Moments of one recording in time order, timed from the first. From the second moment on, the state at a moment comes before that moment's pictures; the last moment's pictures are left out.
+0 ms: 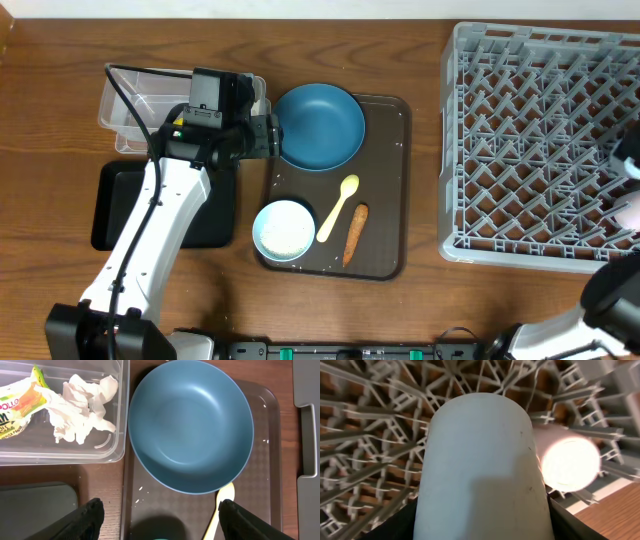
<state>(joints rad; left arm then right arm) -0.19 1.50 1.24 -0.72 0.18 -0.25 -0.59 1.82 1.67 -1.14 0.04 0.07</state>
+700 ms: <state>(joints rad) -0.19 1.50 1.24 -0.72 0.17 -0.25 -0.60 1.96 1.67 -1.14 0.11 0.10</state>
